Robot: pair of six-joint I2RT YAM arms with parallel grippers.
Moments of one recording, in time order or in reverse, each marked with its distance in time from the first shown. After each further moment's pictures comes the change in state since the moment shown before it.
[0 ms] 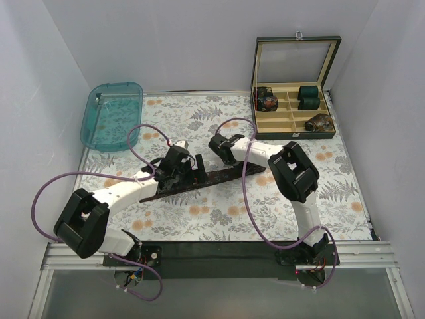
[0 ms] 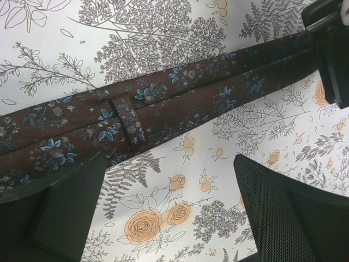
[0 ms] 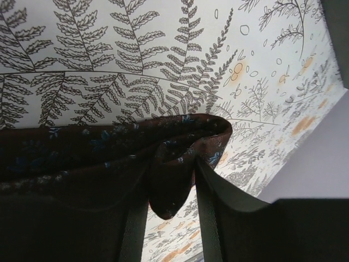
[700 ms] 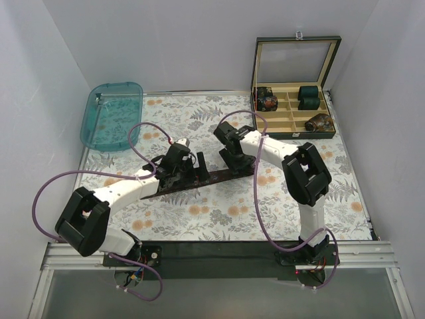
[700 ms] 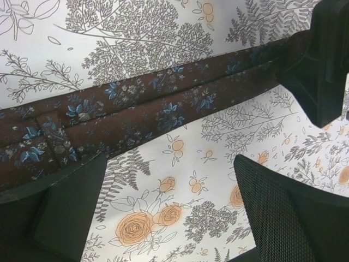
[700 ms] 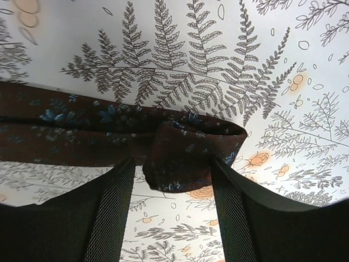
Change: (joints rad) left arm 0.000 0.002 0.019 -0.003 0.017 -0.006; right arm -0.056 -0.107 0.021 0.022 -0.353 0.060
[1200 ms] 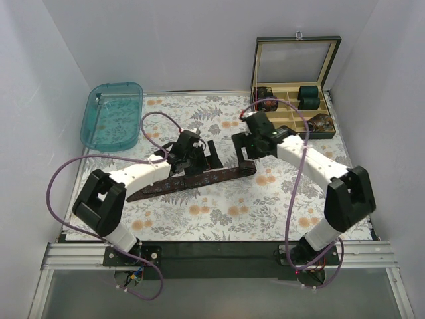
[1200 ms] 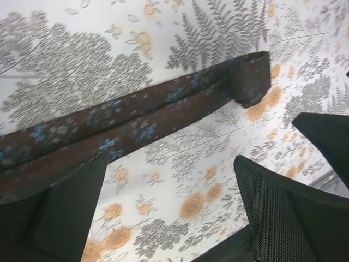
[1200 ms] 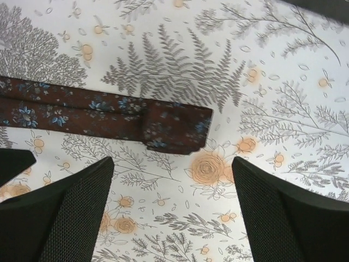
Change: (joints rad) left arm 0.002 0.172 0.189 0.005 0.122 -0.075; right arm -0.097 -0.370 -0.187 0.179 -0.160 0.077
